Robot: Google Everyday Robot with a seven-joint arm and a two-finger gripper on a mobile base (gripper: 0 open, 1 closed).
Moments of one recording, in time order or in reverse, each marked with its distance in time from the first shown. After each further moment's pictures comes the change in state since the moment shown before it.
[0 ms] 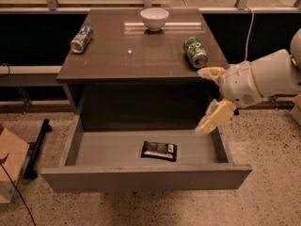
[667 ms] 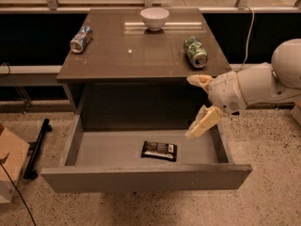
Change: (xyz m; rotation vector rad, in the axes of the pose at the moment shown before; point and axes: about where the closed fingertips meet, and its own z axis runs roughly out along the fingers) arm 0.009 -0.002 0.039 -0.046 -0.092 -0.011
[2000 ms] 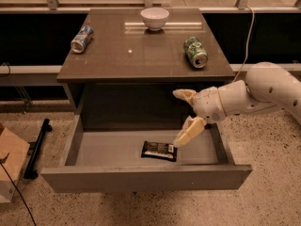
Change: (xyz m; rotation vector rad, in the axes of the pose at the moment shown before) arm 0.028 0.002 0.062 -0.103 -0.102 0.042
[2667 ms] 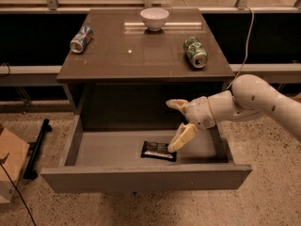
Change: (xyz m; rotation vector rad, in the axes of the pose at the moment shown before) arm 0.036 -0.007 0.040 -0.074 -0.043 0.049
